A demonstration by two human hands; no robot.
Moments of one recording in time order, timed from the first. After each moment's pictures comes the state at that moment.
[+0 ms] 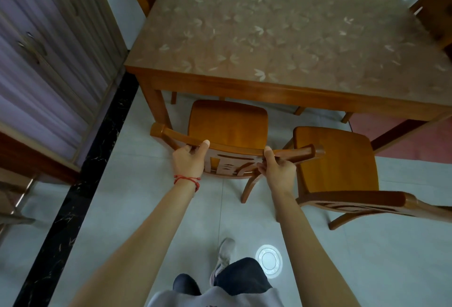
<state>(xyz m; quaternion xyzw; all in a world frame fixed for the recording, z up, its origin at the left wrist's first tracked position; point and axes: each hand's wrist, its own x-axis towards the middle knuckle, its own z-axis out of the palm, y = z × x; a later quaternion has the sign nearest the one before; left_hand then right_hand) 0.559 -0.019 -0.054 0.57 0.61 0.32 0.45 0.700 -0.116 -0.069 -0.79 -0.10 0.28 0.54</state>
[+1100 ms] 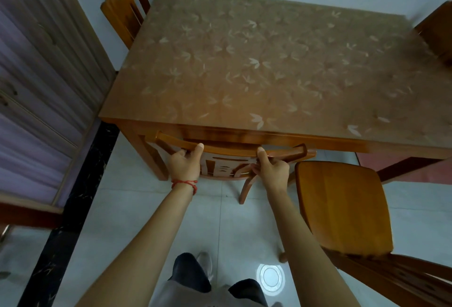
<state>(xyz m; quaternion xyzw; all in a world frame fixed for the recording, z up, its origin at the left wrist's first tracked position) 0.672 0.157 -0.056 0.53 0.62 0.34 0.47 0.817 0.063 -0.074 -0.79 -0.09 0.29 0.53</state>
